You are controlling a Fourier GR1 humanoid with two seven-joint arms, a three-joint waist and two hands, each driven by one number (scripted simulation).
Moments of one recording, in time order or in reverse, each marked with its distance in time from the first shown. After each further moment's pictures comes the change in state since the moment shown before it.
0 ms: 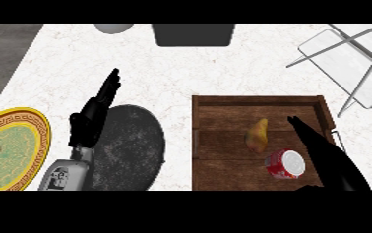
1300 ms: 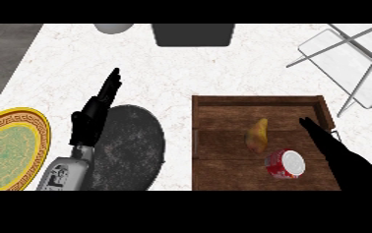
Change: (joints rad) left arm -0.017 0.046 -0.047 0.029 0.049 0.045 -0.013; right arm -0.001 -0.148 0.059 -0.264 -0.220 -0.020 0.241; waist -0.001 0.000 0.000
